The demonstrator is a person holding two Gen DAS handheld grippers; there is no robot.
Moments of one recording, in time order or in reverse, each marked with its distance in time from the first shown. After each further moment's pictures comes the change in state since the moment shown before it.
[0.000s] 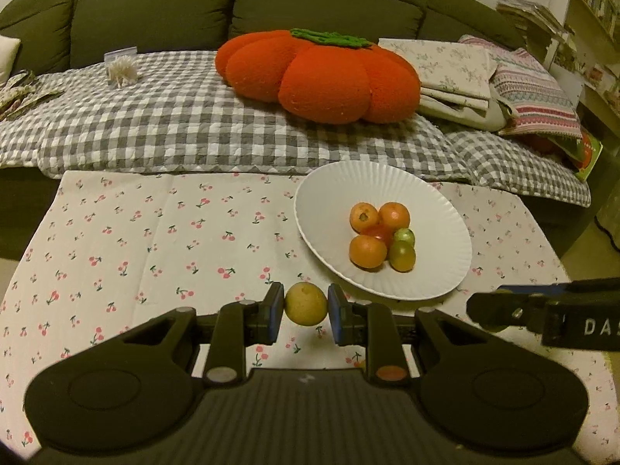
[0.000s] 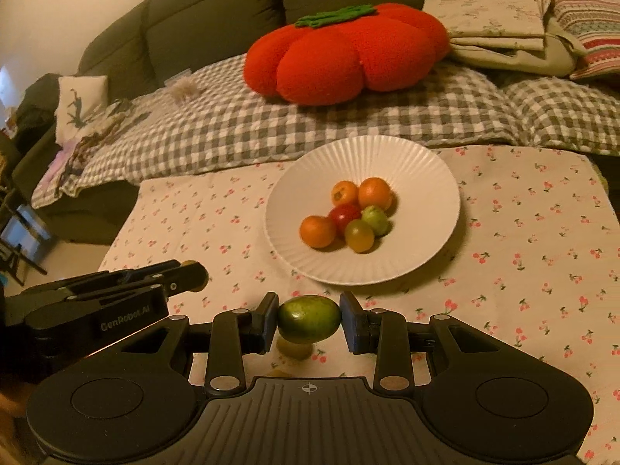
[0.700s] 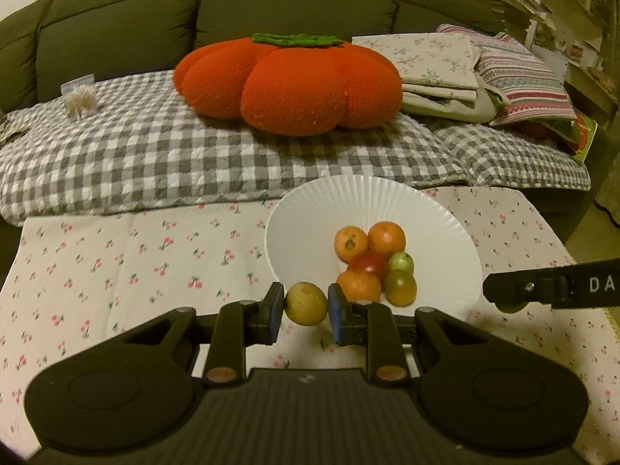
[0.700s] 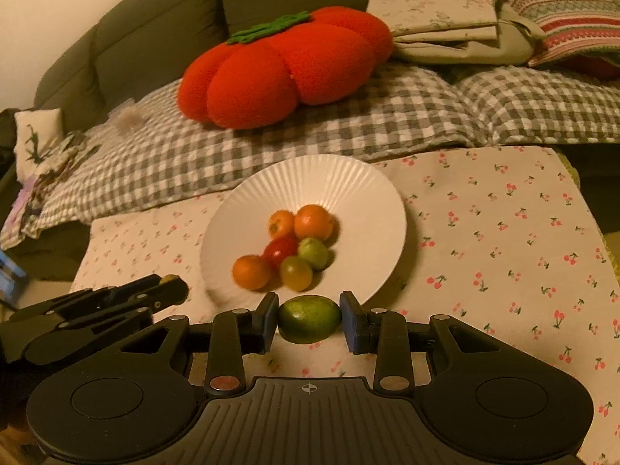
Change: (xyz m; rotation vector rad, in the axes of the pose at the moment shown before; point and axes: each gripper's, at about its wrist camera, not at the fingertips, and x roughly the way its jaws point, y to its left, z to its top) left arm 0.050 -0.018 0.022 0.106 -0.042 -0.025; right arm 0.026 -0.042 0.025 0.110 -0.030 -0.094
